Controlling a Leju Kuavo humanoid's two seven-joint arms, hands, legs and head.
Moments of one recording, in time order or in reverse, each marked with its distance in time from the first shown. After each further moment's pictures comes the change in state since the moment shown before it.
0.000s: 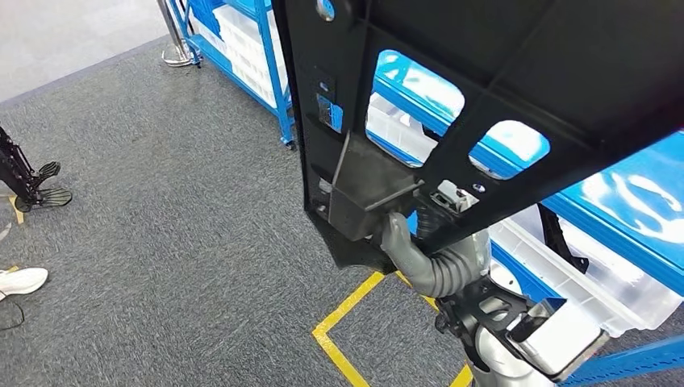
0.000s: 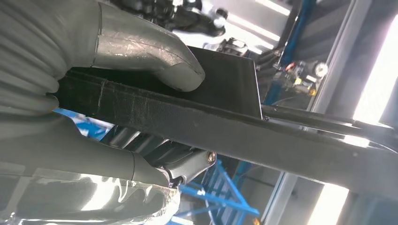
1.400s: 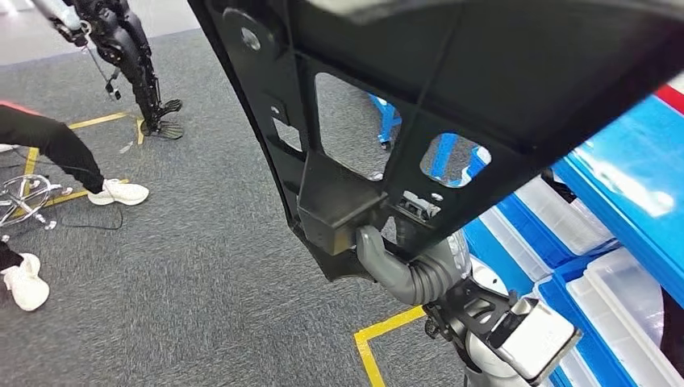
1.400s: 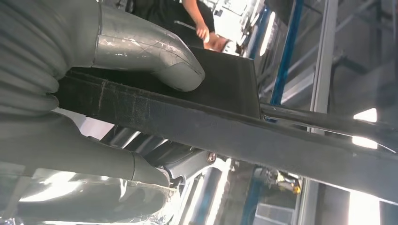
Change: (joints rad) left arm -0.002 -0.027 0.008 -0.001 0.009 0.039 -0.012; right arm -0.033 -0.008 0.063 0.006 -0.016 0.023 0.036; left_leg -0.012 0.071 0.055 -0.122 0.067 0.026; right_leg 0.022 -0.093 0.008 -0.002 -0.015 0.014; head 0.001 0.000
